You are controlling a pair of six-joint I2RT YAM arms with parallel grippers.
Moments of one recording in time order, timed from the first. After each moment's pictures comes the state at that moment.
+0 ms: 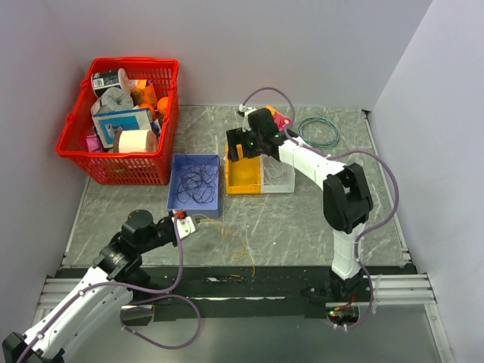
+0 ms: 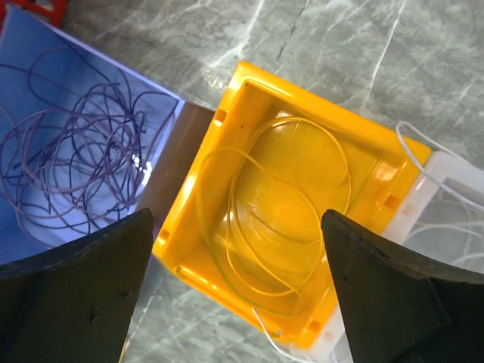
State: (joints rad) left arm -0.59 0.41 0.32 -0.22 0.40 0.47; right arm 0.55 1.96 1.62 -0.37 -0.14 0.21
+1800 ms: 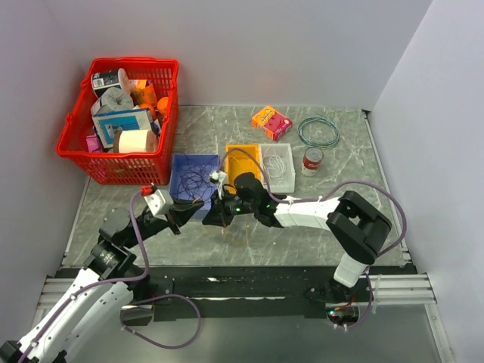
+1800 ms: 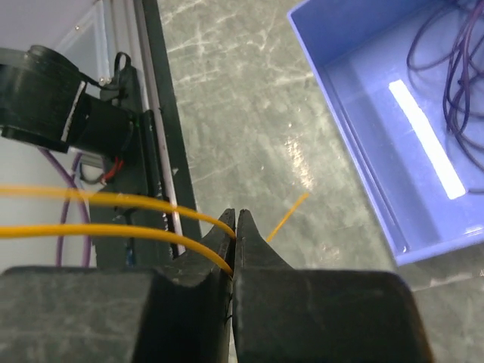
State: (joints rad) left arm -0.56 0.41 0.46 0.05 0.48 -0.05; right arm 0.91 1.70 0.89 0.40 -0.54 0.34
